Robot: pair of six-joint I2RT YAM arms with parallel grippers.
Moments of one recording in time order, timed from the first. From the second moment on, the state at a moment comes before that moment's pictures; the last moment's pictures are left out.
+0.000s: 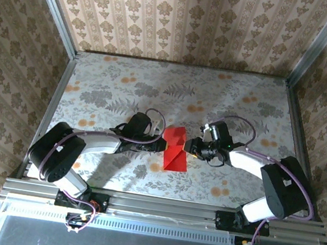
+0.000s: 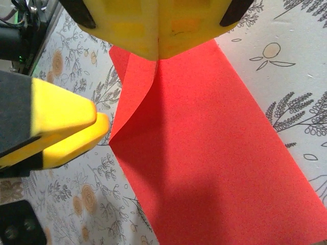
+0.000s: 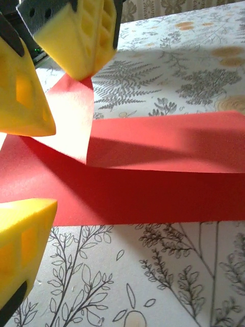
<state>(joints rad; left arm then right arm) -0.72 1.54 0.63 0.16 0.50 -0.63 0.43 1.50 0.61 -0.02 -0.54 0.74</state>
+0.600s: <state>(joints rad) -0.72 1.61 0.62 0.21 0.48 -0.64 0.49 1.66 0.63 0.19 -0.62 0.81</state>
